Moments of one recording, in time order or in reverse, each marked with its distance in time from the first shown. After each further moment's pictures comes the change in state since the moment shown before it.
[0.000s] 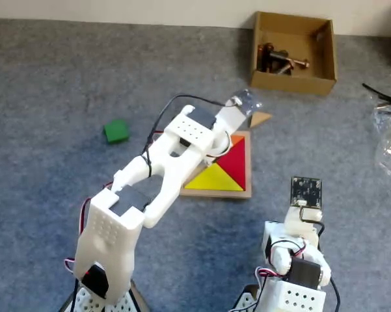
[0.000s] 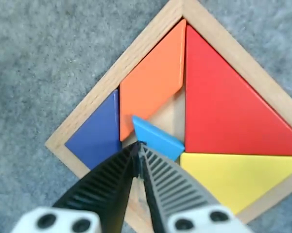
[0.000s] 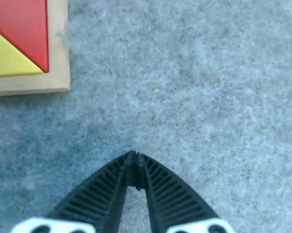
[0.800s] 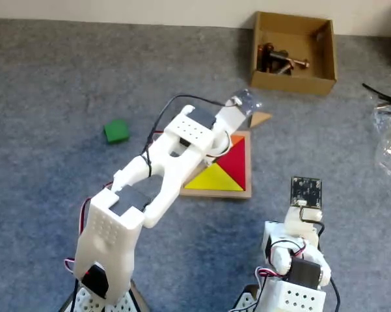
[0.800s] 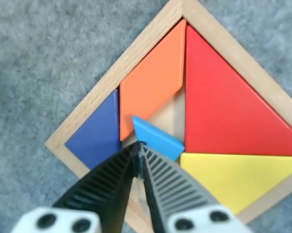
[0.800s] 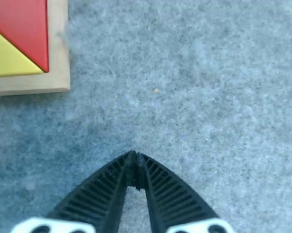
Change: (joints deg) left arm -0.2 0.0 0.0 0.0 0.0; right arm 0.0 0.0 0.0 0.0 0.0
